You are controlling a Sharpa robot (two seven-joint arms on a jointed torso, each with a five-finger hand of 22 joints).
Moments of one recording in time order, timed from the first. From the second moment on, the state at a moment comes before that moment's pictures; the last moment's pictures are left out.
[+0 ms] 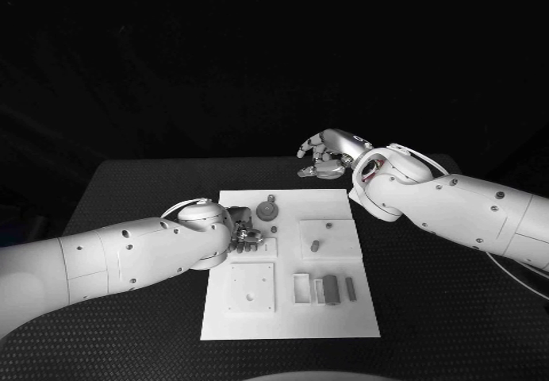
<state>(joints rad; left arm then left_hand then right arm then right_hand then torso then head) 1.26 -0.55 -0.23 1.36 -1.25 -0.04 -0.55 0.72 0.10 0.64 -0.23 0.20 1.22 0.00 0.46 0.97 1.37 -0.07 0.66 0.61 1.15 -0.07 0.99 0.73 0.02 1.23 -0.17 0.25 1.28 1.22 -0.70 0.05 1.38 -1.40 -0.38 -0.15 1.07 -0.15 0.55 -0.27 0.05 0.84 0.13 0.19 0.53 1.07 0.06 1.09 1.10 1.19 -0.05 1.45 0.92 0.23 1.13 -0.02 0.89 1.31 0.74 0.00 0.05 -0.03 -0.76</state>
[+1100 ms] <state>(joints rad) 1.25 -0.56 -0.23 1.36 -1.25 -0.05 -0.55 0.66 -0.07 0.59 -0.23 0.16 1.22 -0.03 0.46 0.98 1.37 -0.08 0.66 0.60 1.15 -0.07 1.00 0.71 0.05 1.24 -0.17 0.22 1.30 1.22 -0.70 0.05 1.38 -1.40 -0.38 -0.15 1.07 -0.15 0.55 -0.27 0.05 0.84 0.13 0.19 0.52 1.07 0.06 1.09 1.10 1.19 -0.05 1.45 0.92 0.23 1.13 -0.02 0.89 1.31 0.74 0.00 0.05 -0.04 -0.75</state>
